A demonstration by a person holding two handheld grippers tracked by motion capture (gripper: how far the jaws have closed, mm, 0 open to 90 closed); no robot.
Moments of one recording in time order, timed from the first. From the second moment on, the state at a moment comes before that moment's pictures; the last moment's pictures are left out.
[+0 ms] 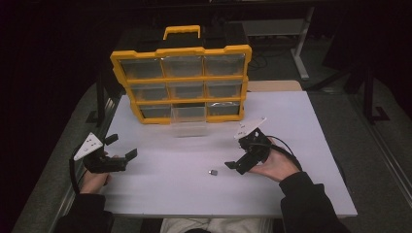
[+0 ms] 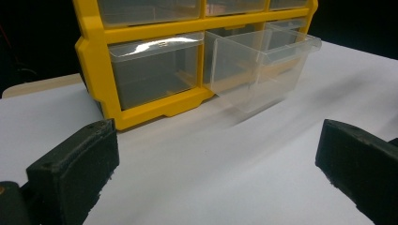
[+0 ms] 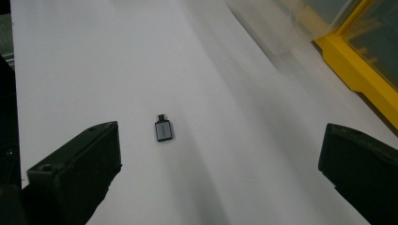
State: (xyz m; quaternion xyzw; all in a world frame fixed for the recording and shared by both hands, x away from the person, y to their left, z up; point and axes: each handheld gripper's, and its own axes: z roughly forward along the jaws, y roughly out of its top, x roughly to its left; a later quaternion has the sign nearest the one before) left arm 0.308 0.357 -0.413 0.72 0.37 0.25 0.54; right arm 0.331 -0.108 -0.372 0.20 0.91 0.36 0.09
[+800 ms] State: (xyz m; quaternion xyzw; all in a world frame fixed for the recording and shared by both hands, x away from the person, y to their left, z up) left arm 0.308 0.356 -0.413 0.72 0.37 0.25 0.54; right arm 0.333 -0.083 -0.388 0.18 0.93 0.33 0.07
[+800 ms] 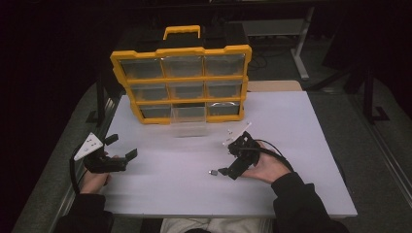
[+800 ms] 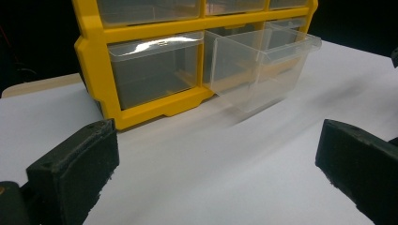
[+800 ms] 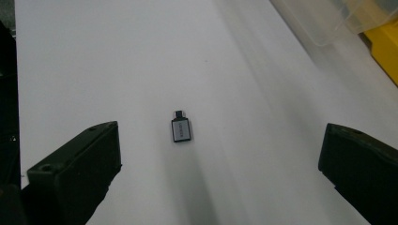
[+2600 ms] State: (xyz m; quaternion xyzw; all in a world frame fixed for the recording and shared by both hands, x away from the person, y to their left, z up) left arm 0.308 0.356 -0.413 0.72 0.36 0.25 0.53; right arm 0.342 -0.027 -0.419 0.12 0.97 0.21 0.00
